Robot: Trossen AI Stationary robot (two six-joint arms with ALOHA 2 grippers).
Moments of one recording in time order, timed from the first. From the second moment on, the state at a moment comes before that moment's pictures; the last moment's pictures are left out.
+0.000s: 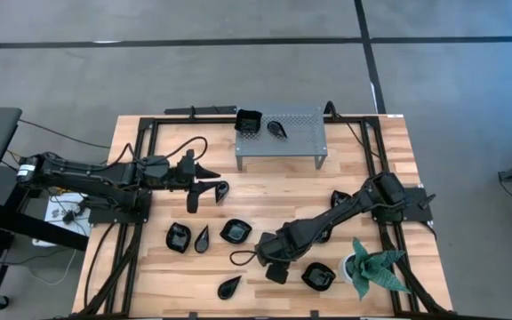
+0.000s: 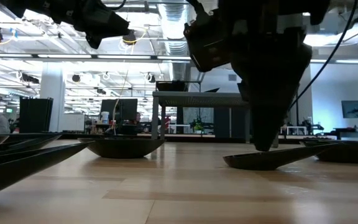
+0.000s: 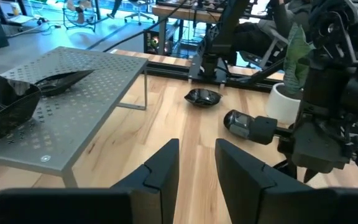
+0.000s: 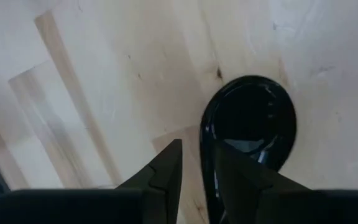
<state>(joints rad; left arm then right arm) -0.06 0.85 0.53 0.09 -0.16 -0.08 0.42 2.05 1.48 -0.76 -0.08 0.80</state>
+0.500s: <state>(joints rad) -0.06 0.85 0.53 0.09 -0.16 -0.08 0.42 2.05 1.48 -0.78 -0.04 0.79</state>
